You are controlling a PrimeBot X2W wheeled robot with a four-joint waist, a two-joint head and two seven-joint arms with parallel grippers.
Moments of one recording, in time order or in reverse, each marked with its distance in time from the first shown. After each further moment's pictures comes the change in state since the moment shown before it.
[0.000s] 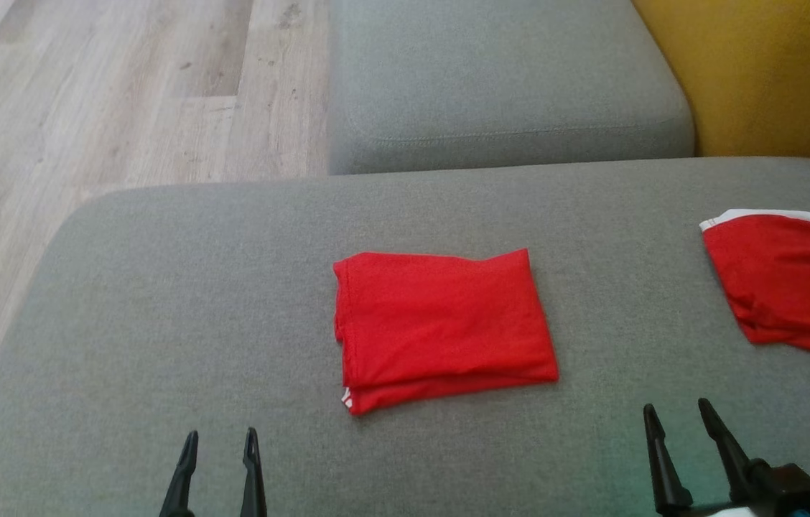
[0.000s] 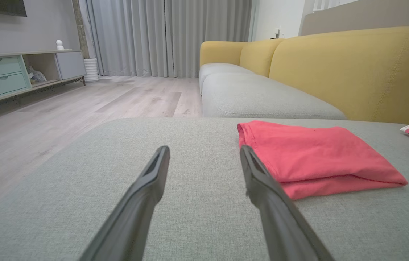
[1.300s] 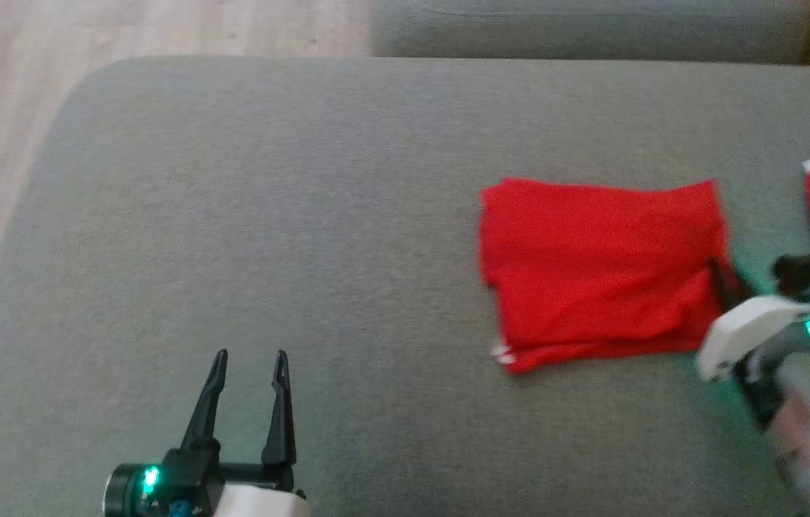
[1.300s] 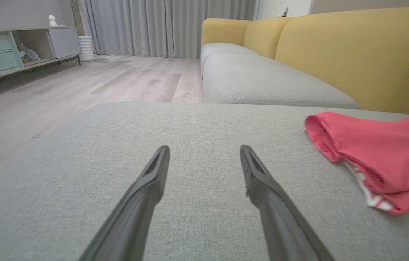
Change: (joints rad) left arm -0.166 -0.002 -0.079 -0.002 -0.011 0.001 0.000; right arm -0.764 -0.179 0.221 0.871 0.233 0.000 0.030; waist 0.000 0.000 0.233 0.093
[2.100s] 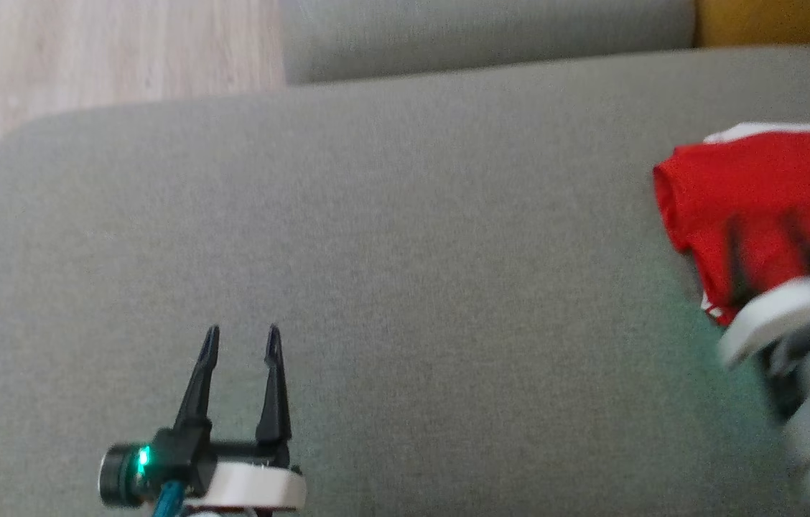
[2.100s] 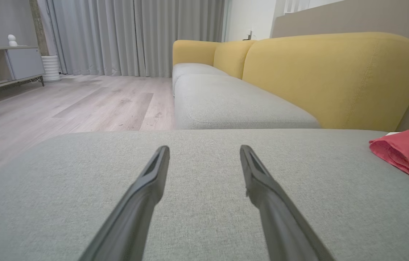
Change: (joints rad) left arm -0.057 -0.001 0.016 -0.006 -0.013 0.003 0.000; right arm 0.025 -0.072 -0.174 -0.198 -0.162 0.000 -0.027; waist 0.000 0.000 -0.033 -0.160
